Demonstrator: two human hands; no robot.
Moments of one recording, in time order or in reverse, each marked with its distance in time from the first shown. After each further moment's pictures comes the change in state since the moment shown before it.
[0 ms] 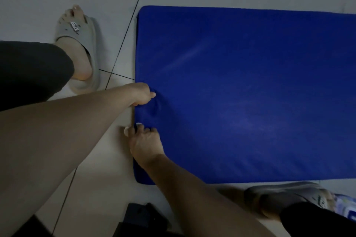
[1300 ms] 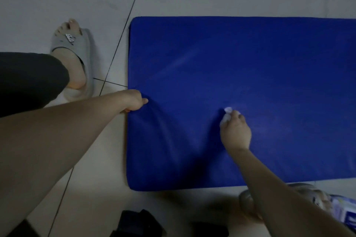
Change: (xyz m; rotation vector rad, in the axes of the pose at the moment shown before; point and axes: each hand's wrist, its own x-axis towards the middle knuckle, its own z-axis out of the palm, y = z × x) left_hand -0.009 0.006 -0.004 0.015 -0.021 -0.022; right_hand -0.092 0.234 -0.014 0.252 0.354 0.898
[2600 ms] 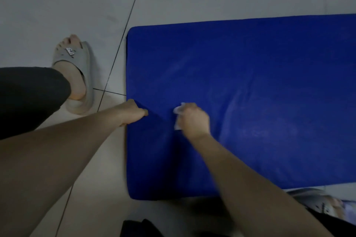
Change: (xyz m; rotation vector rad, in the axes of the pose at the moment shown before) left_hand -0.002 -0.011 0.019 -0.506 0.030 -0.013; right_hand 0.009 -0.109 0.017 -0.036 -0.242 -0.498
